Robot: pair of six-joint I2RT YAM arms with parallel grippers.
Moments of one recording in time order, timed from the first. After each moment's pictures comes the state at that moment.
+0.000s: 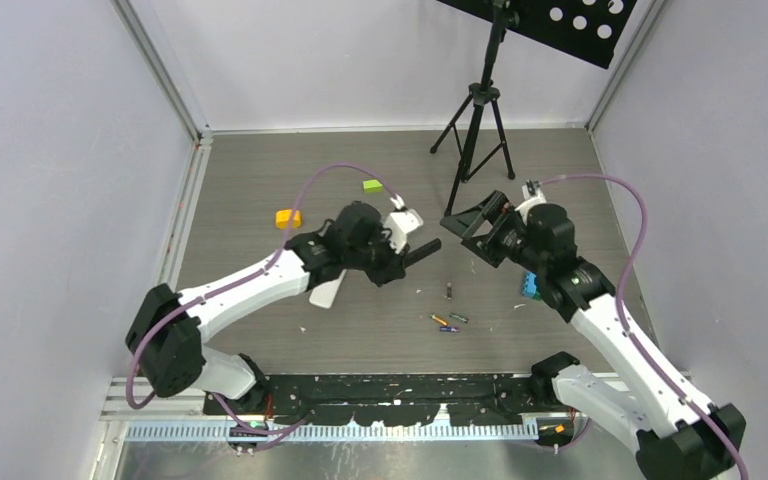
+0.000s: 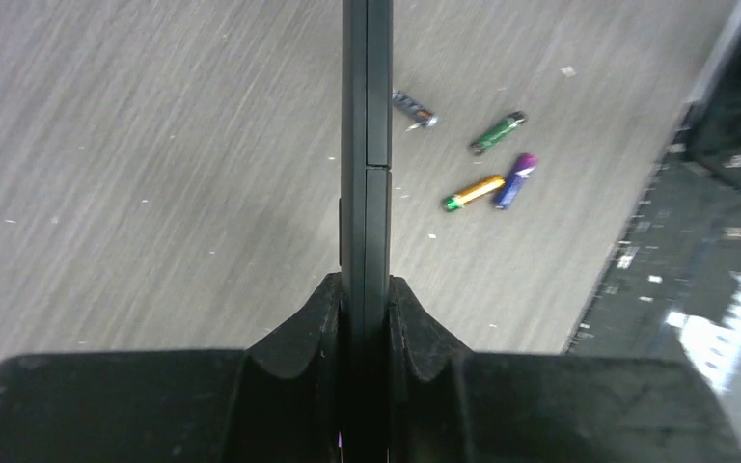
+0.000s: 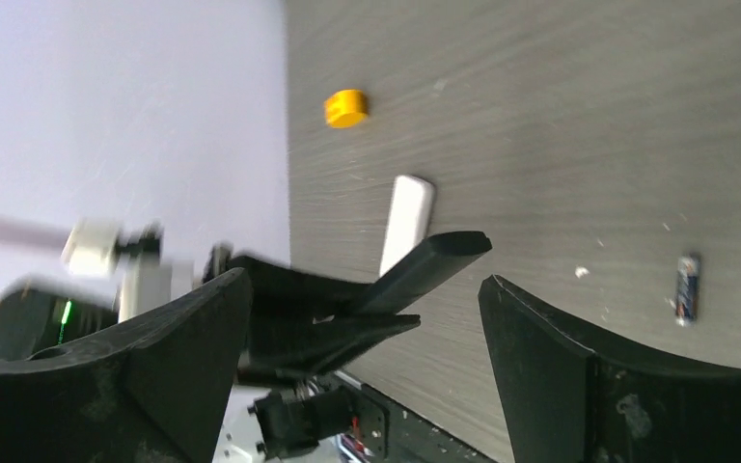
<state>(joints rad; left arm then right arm) -0.89 1.43 1.04 -0.32 0.18 0.09 0.41 0.91 0.79 -0.30 -0.19 1.07</state>
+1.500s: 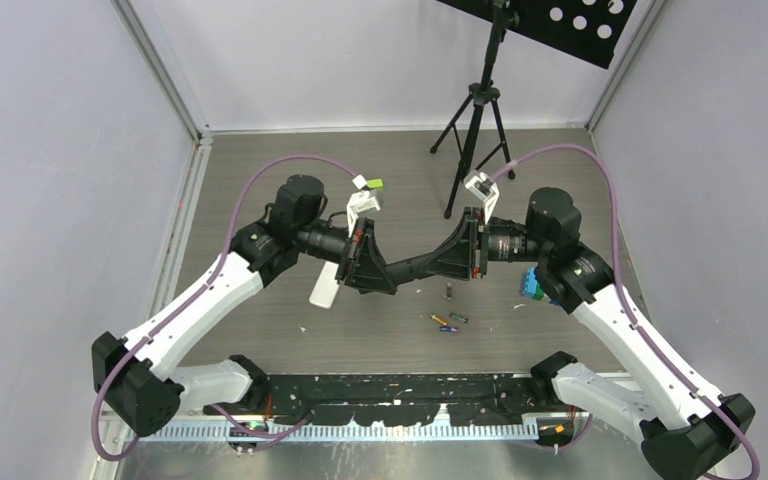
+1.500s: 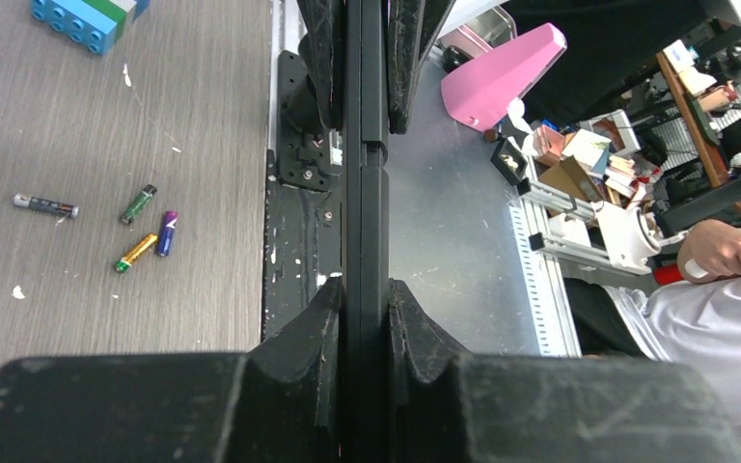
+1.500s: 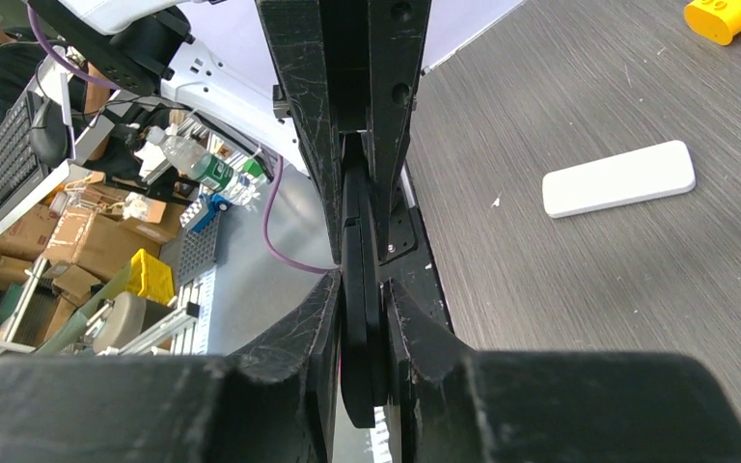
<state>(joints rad) -0.64 1.19 1.09 -0.36 1.14 -0.20 0.48 0.91 0.92 -0.18 -0.96 0.48</state>
